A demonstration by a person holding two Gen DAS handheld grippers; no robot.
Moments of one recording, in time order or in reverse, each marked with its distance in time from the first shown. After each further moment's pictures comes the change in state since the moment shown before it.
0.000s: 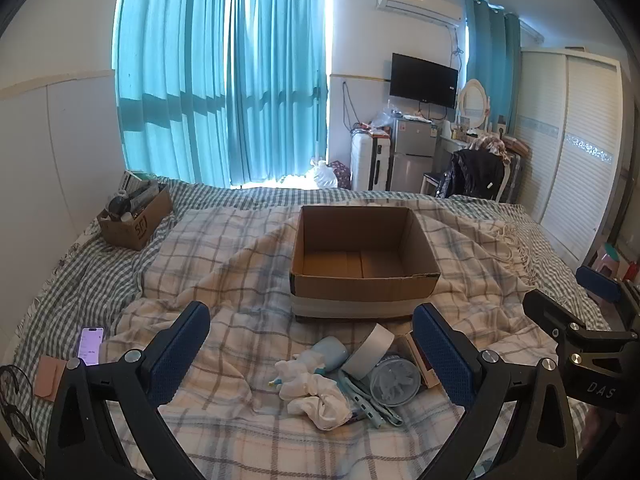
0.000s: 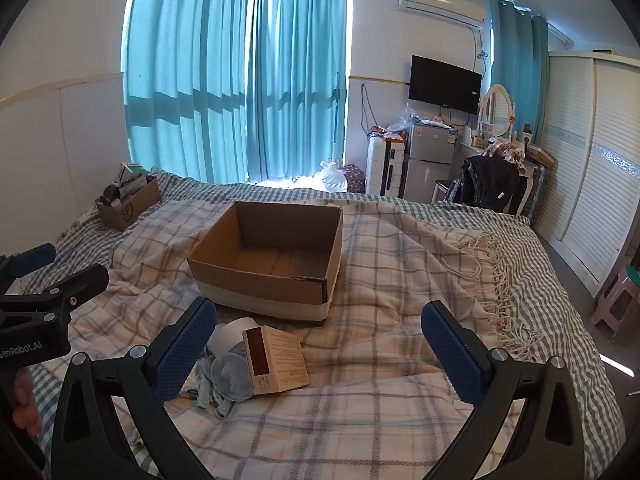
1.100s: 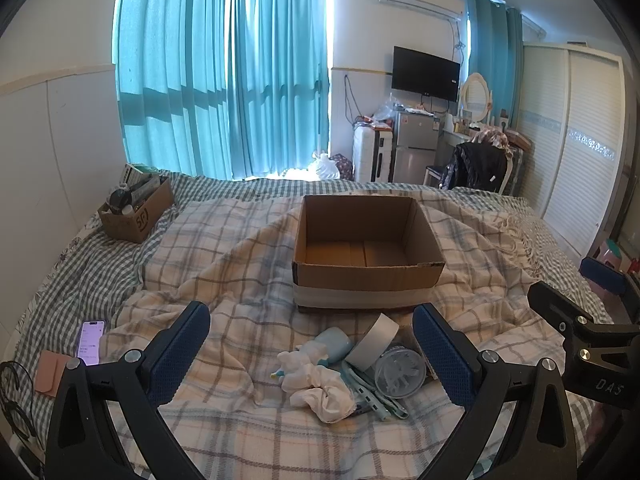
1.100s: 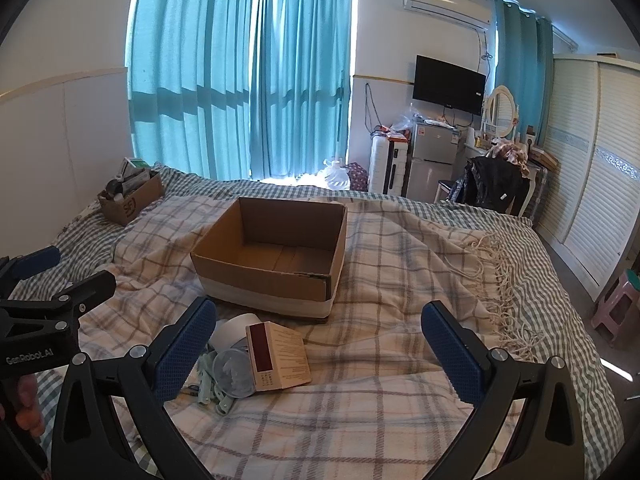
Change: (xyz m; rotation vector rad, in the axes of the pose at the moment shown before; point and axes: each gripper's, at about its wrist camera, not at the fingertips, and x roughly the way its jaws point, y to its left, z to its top) left arm 0.004 -0.001 -0.005 0.017 0.027 -0.008; right arm 0.000 0.002 -0.005 -0.010 0.004 -0.001
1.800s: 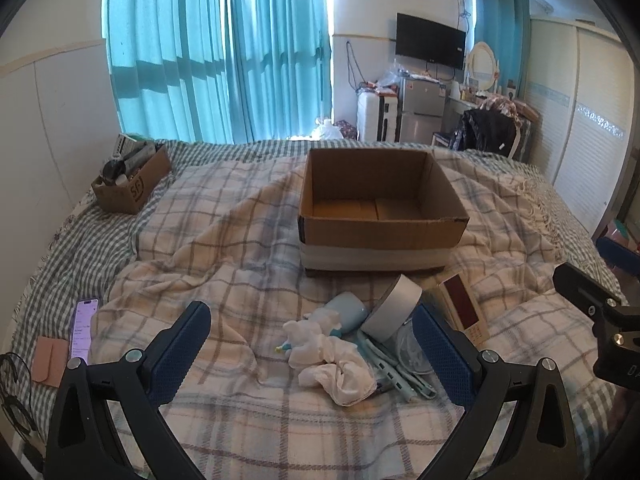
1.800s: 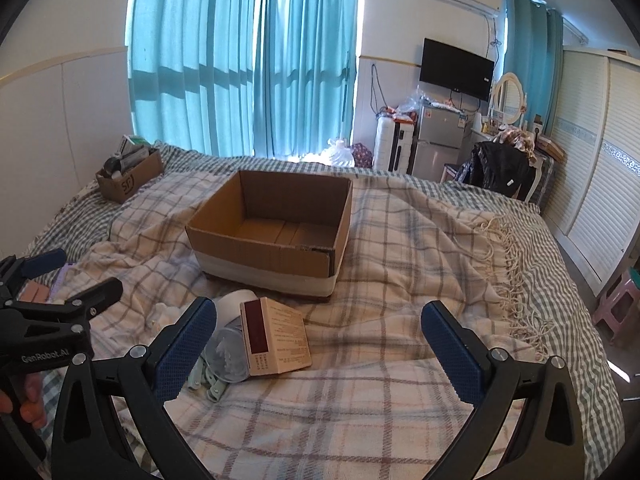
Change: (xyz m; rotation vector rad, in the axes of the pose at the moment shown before) left arm 0.049 0.003 -0.025 0.032 0.138 0.006; right arm 0.029 0.002 -0.015 -0.014 0.088 0.010
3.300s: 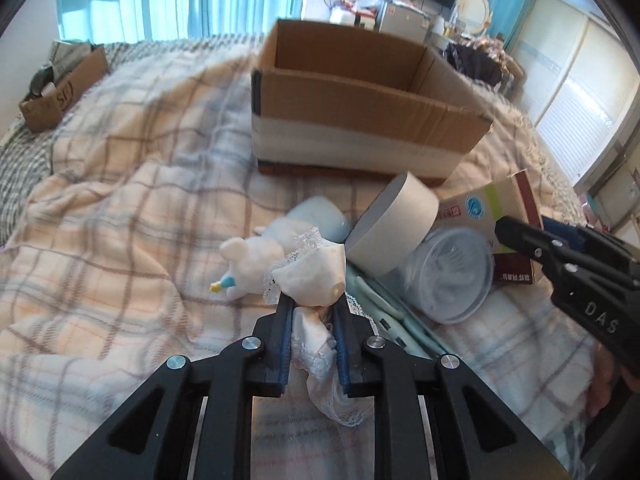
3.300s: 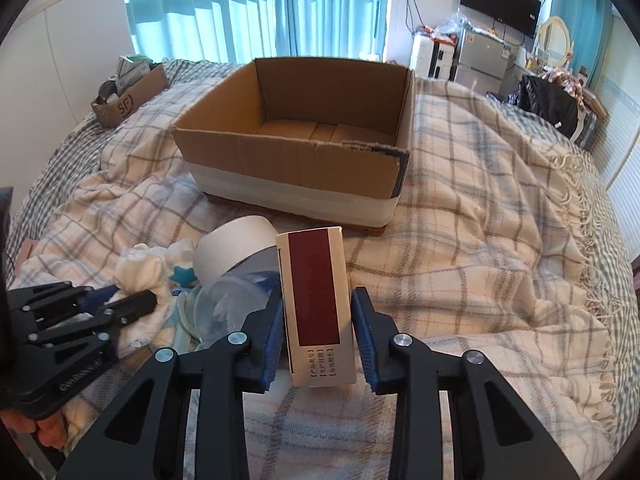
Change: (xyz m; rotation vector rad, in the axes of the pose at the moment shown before) left arm 0.094 0.009 -0.039 0.014 0.299 -0.227; right arm 0.114 0.023 -0.021 -0.015 0.298 0.084
